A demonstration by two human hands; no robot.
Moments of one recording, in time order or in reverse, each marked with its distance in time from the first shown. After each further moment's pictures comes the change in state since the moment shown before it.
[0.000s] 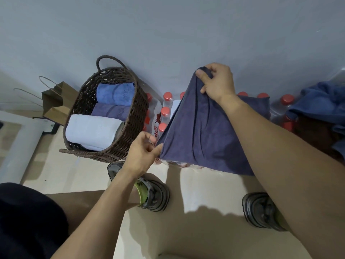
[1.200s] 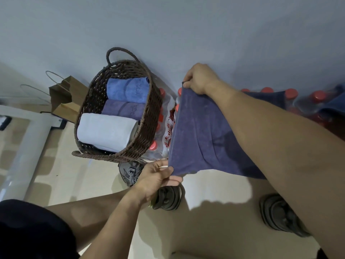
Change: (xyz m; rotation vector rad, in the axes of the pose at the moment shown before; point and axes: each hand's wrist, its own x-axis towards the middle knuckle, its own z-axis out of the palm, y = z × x) left_hand -0.018 -0.060 -0.008 -0.543 -0.253 -0.454; right_hand 0.046 -0.005 0.089 -0.616 -0.451 -0.077
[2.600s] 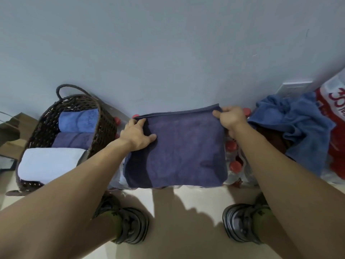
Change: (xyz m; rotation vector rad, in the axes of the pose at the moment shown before) left_hand 0.112 0.135 0.096 1.470 0.277 0.393; right_hand -0.137 0.169 -0.070 0.743 0.446 0.629
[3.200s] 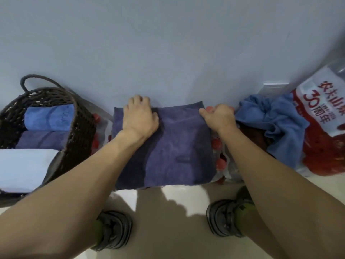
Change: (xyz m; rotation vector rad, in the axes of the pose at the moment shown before) left_hand 0.010 0.071 0.003 0.061 0.426 0.250; right_hand -0.007 -0.003 -0.007 -0.655 0.133 -0.156
